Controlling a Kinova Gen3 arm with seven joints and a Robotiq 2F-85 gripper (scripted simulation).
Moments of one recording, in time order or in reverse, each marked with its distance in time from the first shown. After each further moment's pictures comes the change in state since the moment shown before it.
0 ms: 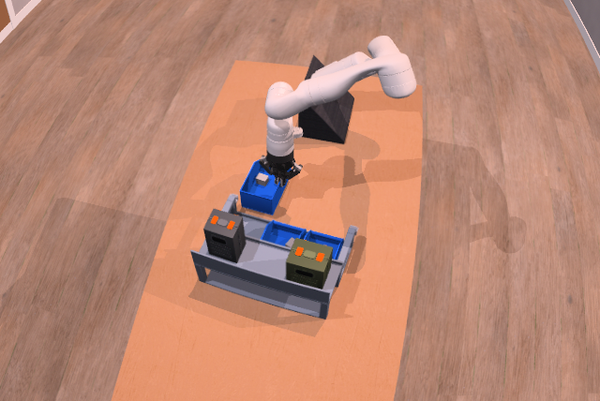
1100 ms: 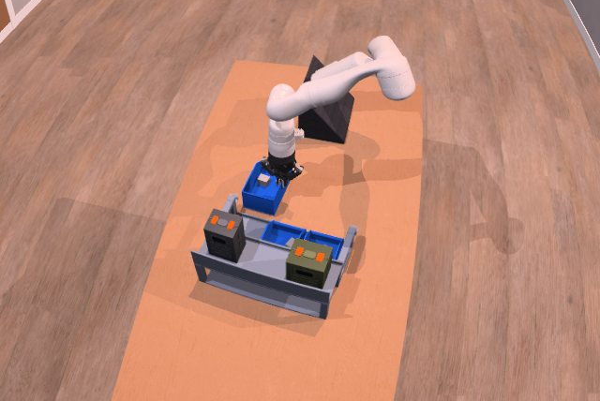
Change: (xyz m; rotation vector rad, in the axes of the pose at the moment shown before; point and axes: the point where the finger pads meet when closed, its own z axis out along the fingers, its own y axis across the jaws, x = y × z) arm 0.011 0.000 0.017 0.000 0.000 0.000
